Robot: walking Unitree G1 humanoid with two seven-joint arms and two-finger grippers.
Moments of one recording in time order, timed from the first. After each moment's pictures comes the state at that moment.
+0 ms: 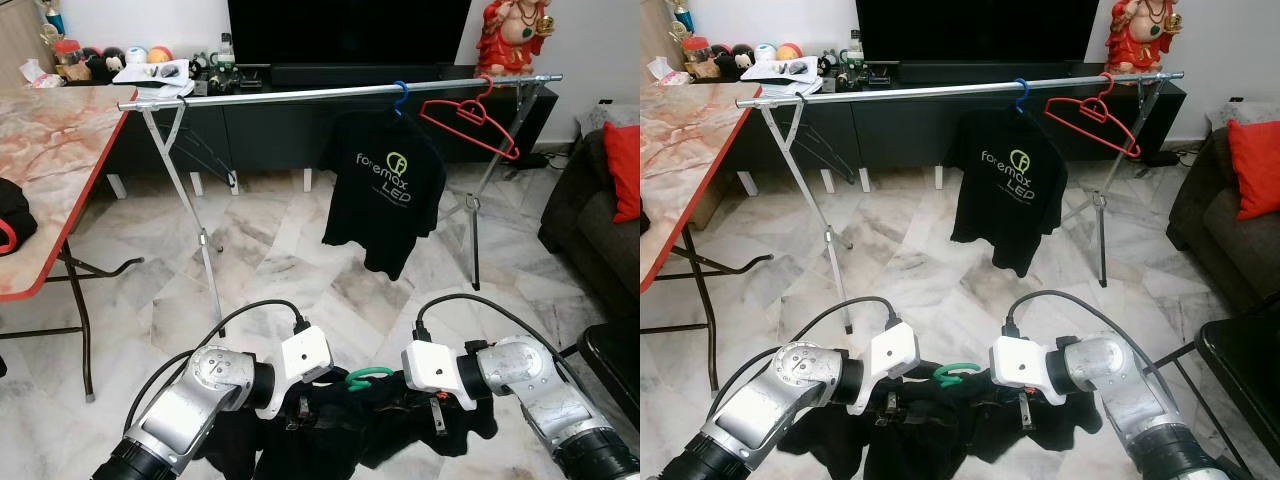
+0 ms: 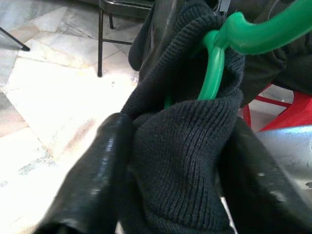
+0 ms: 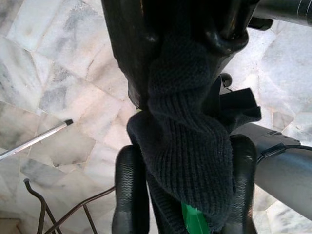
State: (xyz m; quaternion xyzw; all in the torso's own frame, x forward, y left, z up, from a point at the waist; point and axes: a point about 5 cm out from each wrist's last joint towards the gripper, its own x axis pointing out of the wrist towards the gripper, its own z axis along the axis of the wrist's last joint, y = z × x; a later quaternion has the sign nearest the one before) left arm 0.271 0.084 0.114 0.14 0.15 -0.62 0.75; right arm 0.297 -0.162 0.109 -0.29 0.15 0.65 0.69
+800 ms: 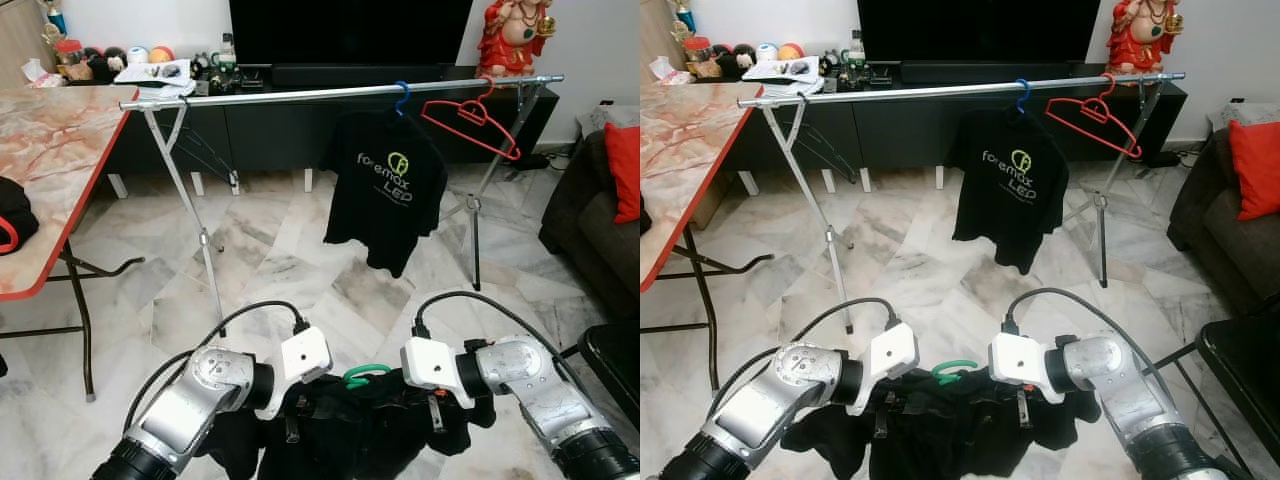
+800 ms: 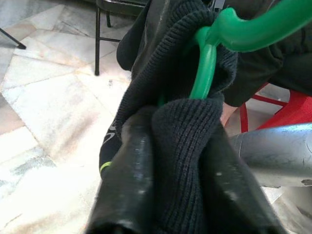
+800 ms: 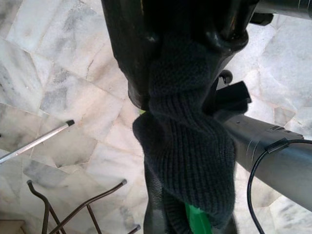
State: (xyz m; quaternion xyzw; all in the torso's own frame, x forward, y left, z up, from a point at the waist) left arm 0.271 0.085 0.115 0.14 0.15 -0.63 0.75; right arm 0.298 -0.160 0.110 -0.29 0.15 0.64 0.69
